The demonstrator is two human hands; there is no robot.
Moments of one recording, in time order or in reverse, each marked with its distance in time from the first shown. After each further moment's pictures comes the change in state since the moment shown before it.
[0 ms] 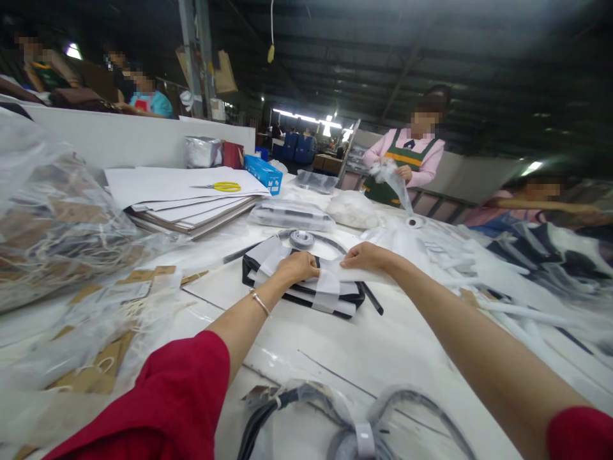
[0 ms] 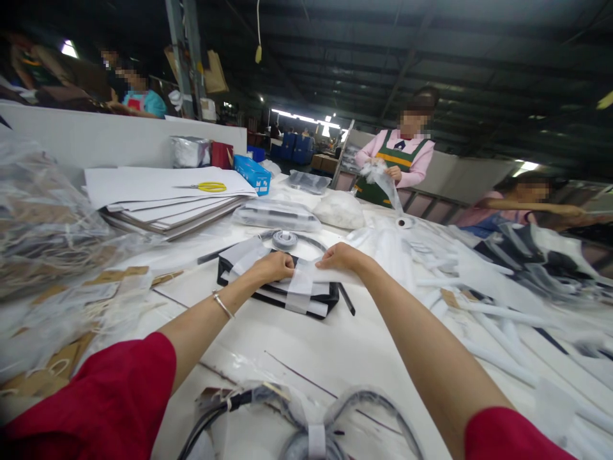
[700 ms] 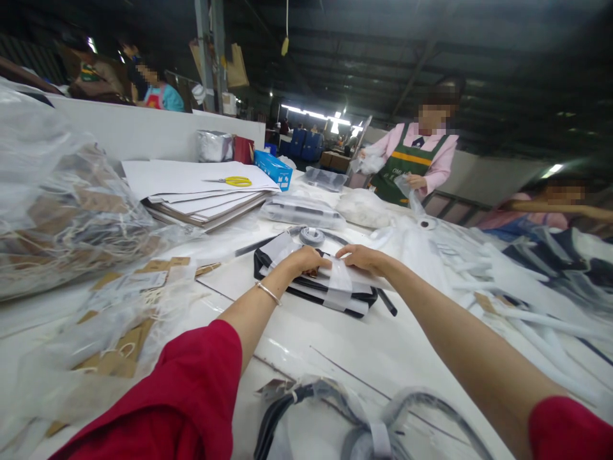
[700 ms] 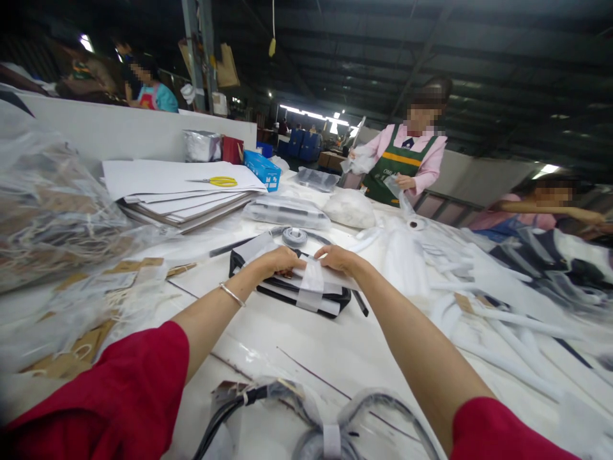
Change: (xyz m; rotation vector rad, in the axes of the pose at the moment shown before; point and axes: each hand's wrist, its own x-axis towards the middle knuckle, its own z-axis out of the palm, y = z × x) left_hand 0.008 -0.018 0.002 -0.428 -0.072 -0.058; right_hand 0.012 -0.033 0.032 0.131 -0.047 0.032
